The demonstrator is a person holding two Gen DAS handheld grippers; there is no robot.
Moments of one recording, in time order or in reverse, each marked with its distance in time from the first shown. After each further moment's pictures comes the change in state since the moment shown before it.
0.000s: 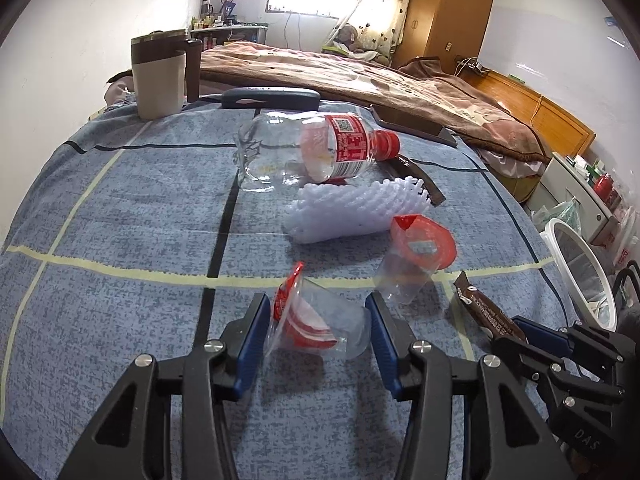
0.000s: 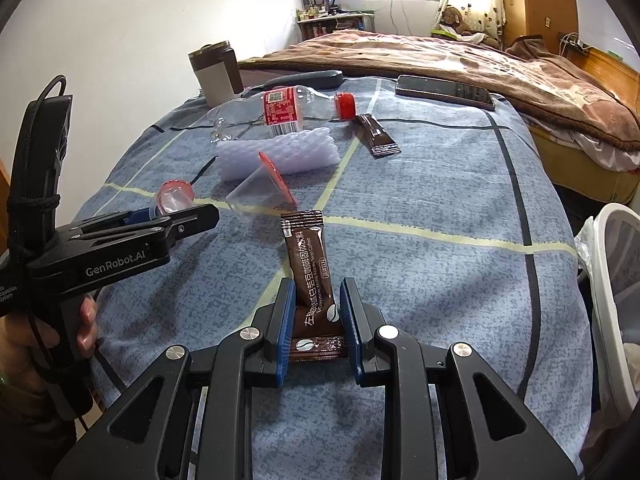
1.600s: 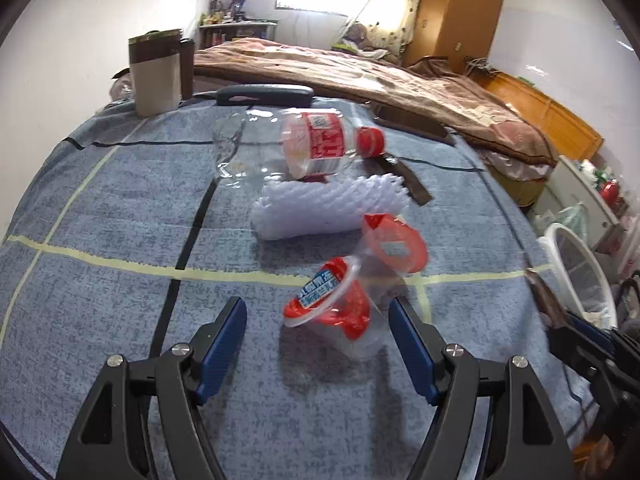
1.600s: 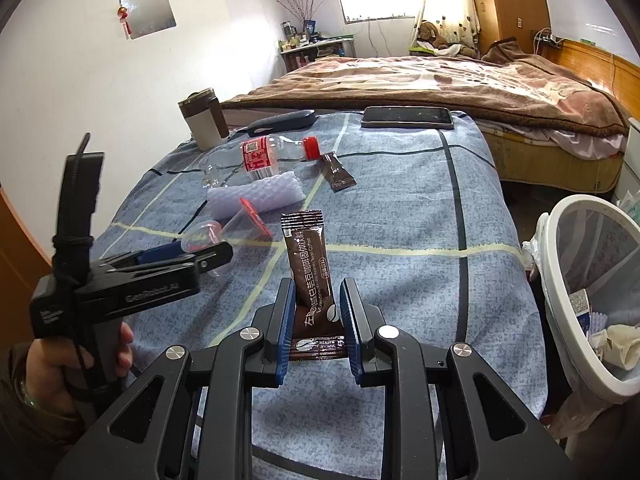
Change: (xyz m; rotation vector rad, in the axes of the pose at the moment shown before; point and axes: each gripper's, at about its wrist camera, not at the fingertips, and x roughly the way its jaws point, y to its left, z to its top) left arm 0.008 -0.025 0.000 -0.036 0.016 0.047; right arm -0.042 -0.029 -0.003 0.077 -0.105 0.003
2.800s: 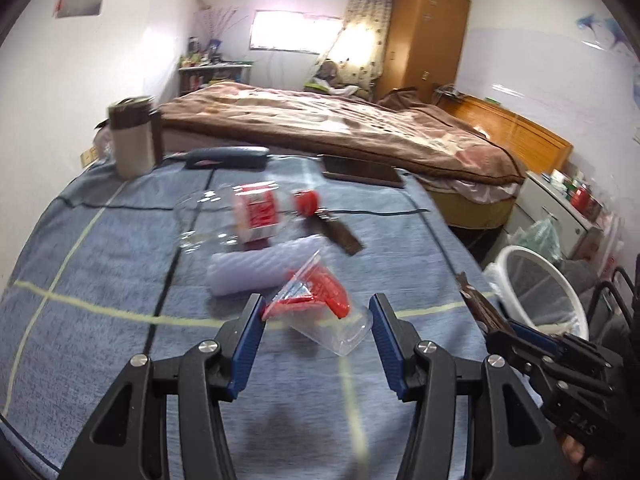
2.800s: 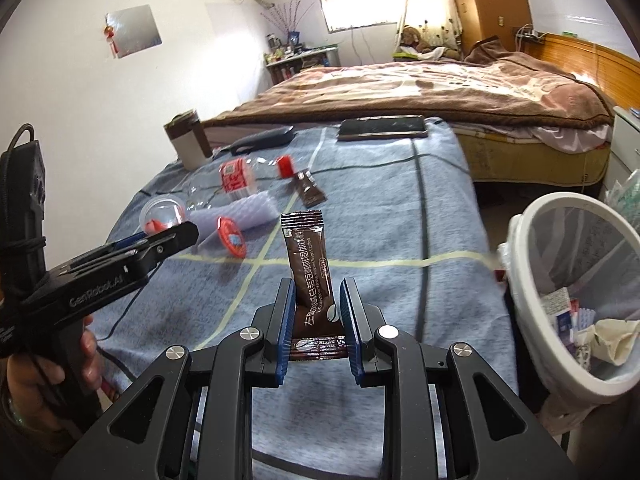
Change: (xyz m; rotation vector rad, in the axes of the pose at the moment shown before) left arm -0.052 -0.046 0.015 0.076 -0.154 -0.085; right arm -0.018 -0.024 0.004 0.052 -0.046 -0.026
